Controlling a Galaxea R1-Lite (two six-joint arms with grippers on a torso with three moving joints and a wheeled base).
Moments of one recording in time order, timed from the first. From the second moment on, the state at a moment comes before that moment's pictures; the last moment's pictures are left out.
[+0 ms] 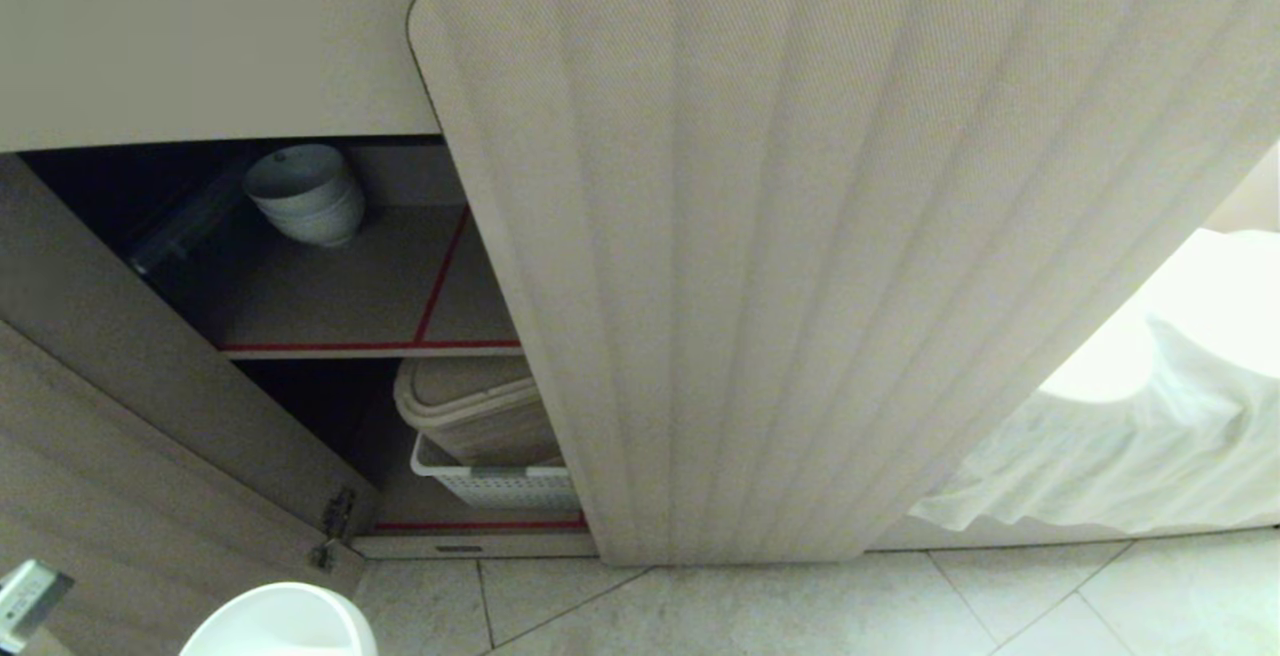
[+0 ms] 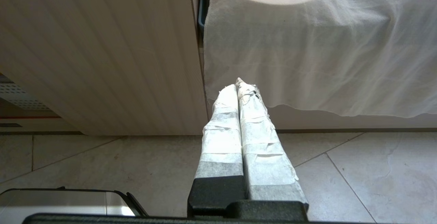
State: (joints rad) left arm -0.12 0.84 -0.33 0.31 -0.14 -0.59; right arm 0.00 0.00 0.00 0.00 -0.01 0.01
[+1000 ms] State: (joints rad) left arm -0.13 0.79 -0.34 0.39 -0.14 -0.59; right arm 0.00 0.00 0.00 0.00 -0.01 0.01
